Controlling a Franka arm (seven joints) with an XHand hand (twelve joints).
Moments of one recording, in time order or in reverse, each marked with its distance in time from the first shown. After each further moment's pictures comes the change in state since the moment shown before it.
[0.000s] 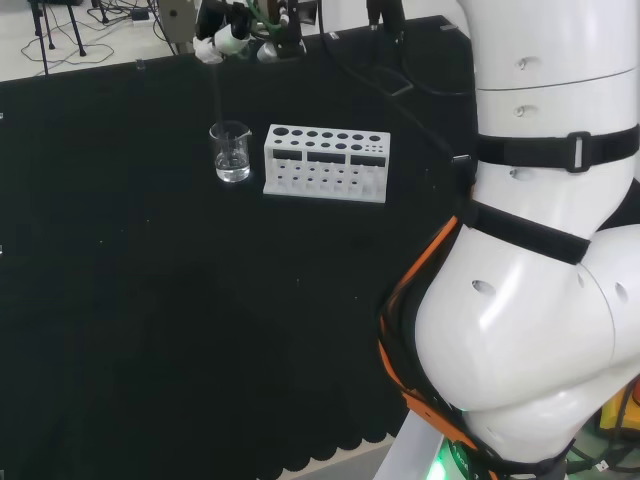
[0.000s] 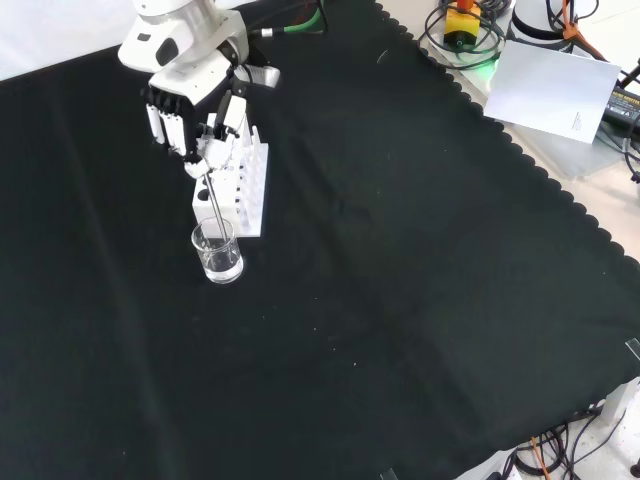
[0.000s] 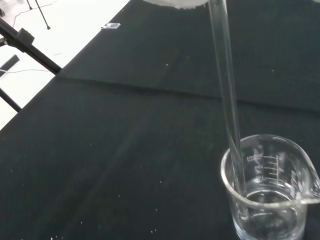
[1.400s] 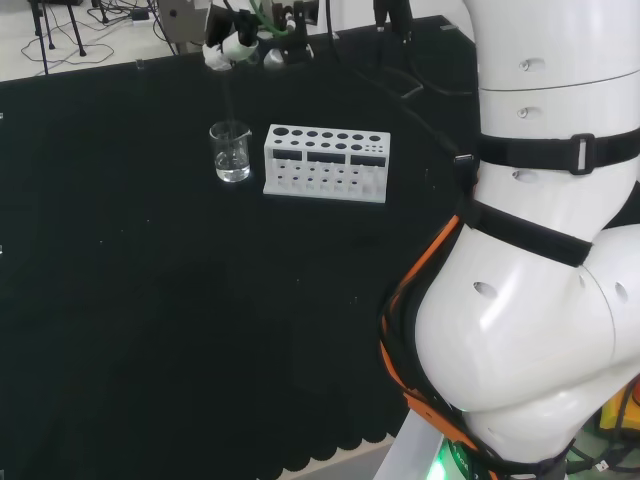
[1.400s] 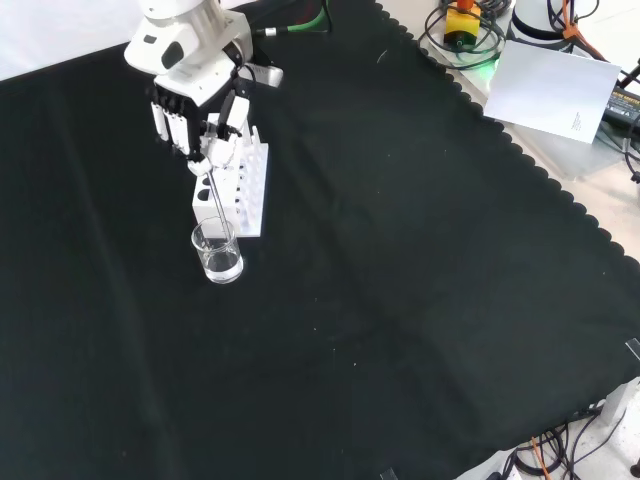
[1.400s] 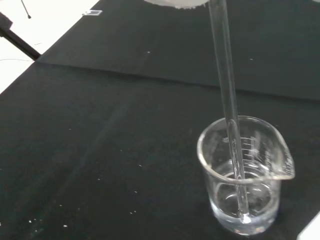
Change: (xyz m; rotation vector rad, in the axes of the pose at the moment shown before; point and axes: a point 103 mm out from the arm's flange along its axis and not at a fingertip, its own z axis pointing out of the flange) arm -0.004 -0.011 0.007 0.018 -0.046 0.028
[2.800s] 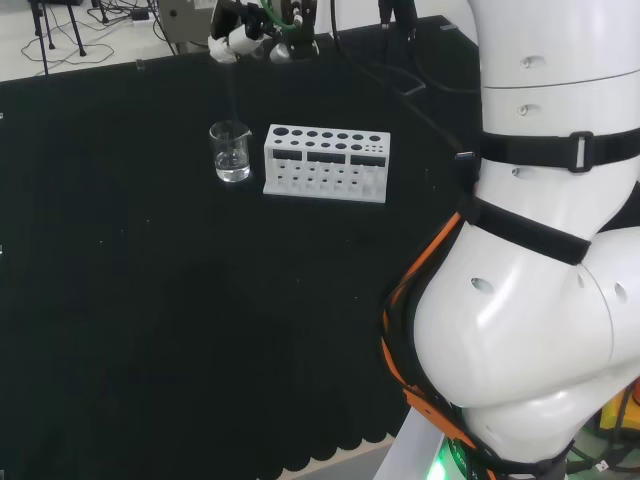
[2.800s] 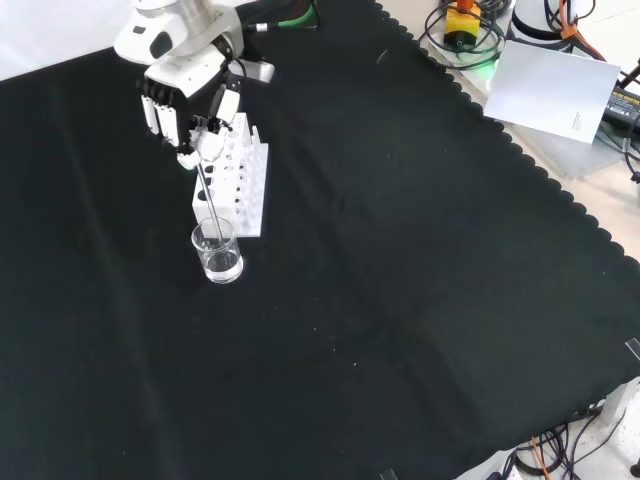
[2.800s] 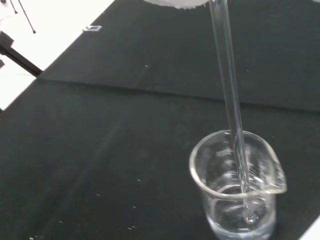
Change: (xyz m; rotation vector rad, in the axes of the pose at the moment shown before) arm -0.011 -0.001 -0.009 -0.033 0.038 0.002
